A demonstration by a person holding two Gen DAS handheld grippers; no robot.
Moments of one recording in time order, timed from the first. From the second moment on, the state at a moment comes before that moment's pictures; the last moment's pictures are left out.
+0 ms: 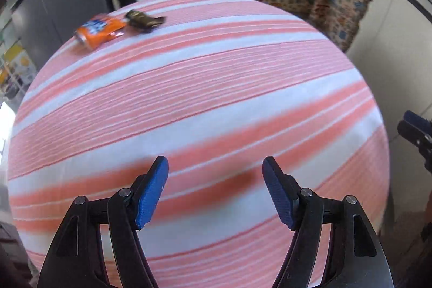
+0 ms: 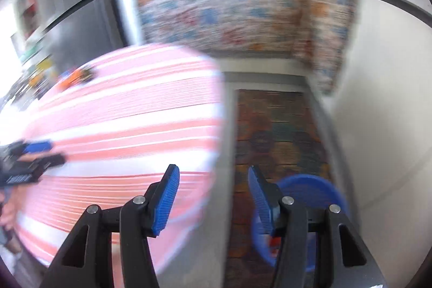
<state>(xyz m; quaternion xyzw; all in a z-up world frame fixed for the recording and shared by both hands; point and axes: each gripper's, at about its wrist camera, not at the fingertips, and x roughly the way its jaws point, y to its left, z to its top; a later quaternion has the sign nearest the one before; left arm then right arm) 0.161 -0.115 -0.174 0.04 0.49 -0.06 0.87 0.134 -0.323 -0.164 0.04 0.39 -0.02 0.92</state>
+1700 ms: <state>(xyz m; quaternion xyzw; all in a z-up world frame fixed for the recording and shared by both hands) 0.364 0.065 -0.172 0.03 0.42 -0.09 0.90 0.291 -0.129 -0.194 -0.05 0.42 0.10 0.90</state>
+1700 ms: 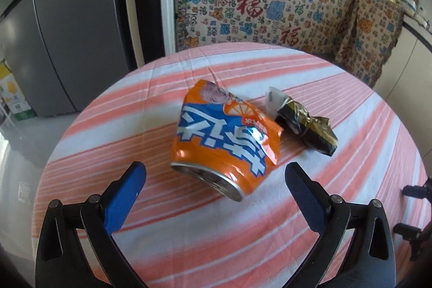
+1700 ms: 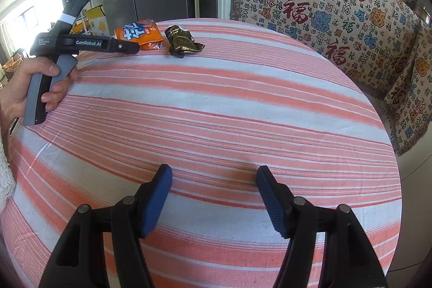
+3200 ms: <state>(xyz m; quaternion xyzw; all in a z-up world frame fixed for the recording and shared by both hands) 0.187 -0.039 -0.169 -0.02 0.50 -0.26 0.83 0.254 -0.203 -0.145 0.00 0.49 0.14 0.86</state>
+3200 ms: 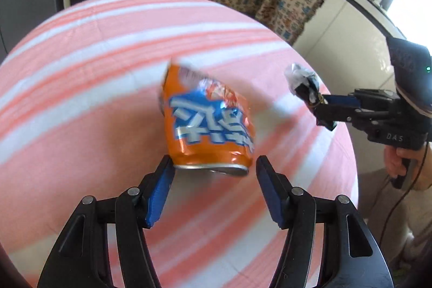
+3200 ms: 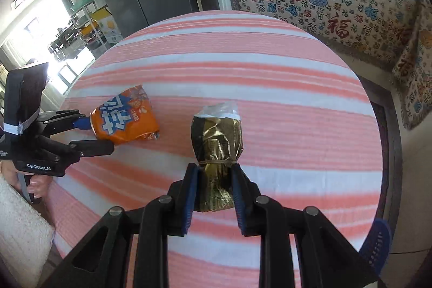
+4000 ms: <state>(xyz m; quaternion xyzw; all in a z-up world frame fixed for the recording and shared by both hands) 0.223 -0.019 -0.169 -0.17 0.48 -0.19 0.84 0.160 -0.243 -0.152 0.06 0.39 0.14 0.91</state>
